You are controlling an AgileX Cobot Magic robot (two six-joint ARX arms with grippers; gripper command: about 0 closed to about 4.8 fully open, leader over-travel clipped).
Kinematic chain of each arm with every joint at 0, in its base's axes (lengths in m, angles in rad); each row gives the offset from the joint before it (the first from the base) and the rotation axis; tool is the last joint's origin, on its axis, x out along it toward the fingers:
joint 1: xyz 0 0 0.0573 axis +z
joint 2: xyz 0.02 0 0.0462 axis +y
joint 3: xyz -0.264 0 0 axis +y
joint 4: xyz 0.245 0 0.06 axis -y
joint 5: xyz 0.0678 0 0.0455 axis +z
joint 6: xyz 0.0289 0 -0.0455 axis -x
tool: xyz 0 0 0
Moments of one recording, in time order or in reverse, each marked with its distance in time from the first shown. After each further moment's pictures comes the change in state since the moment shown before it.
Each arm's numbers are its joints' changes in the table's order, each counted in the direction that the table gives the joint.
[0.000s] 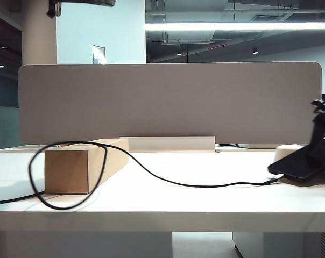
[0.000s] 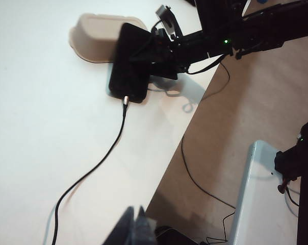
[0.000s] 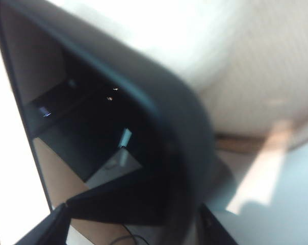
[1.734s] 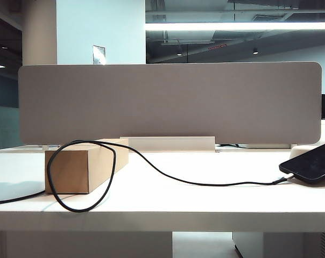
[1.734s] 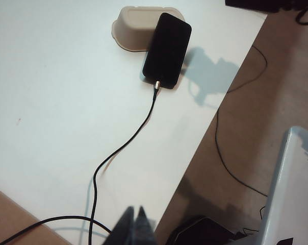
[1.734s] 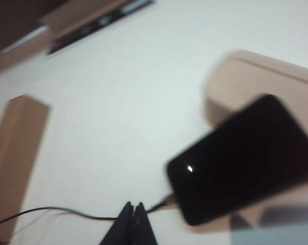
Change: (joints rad) left arm 0.000 -0.078 0.000 -0.058 0.129 -0.077; right arm -0.090 -0.654 0.014 -0.369 0.126 0.520
